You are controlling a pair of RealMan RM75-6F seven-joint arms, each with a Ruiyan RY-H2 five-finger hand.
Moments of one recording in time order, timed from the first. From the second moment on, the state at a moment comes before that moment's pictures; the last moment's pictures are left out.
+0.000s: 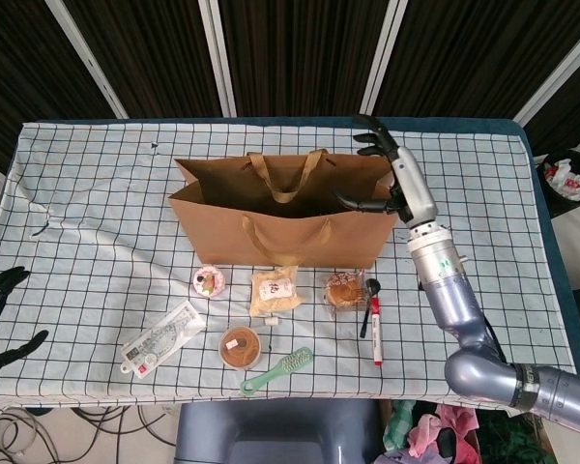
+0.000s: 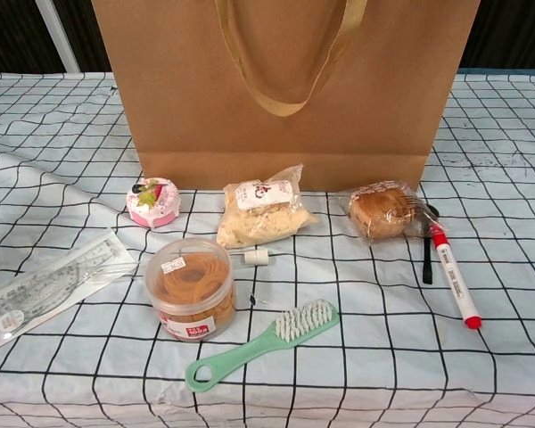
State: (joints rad) left arm -0.07 -1.19 -0.04 -1.45 1.68 1.73 -0.16; right arm 0.75 -1.21 0.64 -1.86 -0.88 1.06 0.32
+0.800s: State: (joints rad) left arm -0.06 -1.20 -0.05 -1.46 1.68 1.73 -0.14; right arm 0.33 -0.92 0.19 -2.01 -1.27 1.08 0.00
